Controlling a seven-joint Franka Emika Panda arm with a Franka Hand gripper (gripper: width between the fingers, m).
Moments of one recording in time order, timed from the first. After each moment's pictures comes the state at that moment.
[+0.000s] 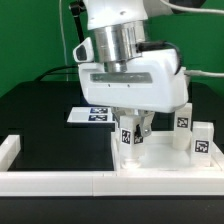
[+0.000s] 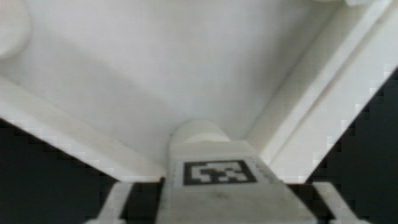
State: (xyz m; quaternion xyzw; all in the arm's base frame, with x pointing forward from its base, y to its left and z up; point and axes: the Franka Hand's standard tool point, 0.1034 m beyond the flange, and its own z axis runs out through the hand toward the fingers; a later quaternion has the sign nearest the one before) arm 0.619 0.004 0.076 -0.86 0.50 0.03 0.11
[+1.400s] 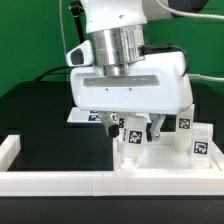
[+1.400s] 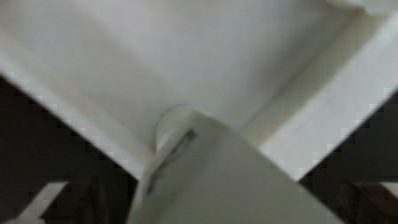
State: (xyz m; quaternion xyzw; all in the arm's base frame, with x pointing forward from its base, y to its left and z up) arm 0.617 0.005 0.072 -0.96 0.27 -0.03 0.07
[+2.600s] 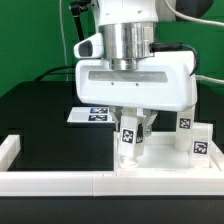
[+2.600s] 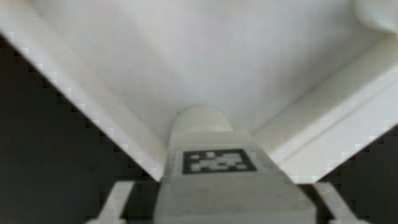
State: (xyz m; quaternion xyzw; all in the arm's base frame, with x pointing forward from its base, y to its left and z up) arm 0.617 0.005 0.075 -0.91 0.40 -0.03 0.06
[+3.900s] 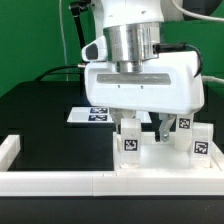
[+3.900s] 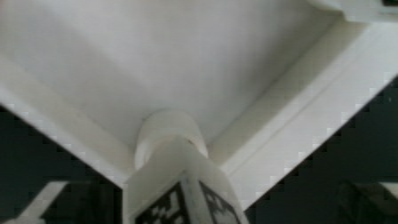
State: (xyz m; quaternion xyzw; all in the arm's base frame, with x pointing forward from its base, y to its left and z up) arm 0.625 0.018 0.074 -0.94 0.33 -0.04 0.06
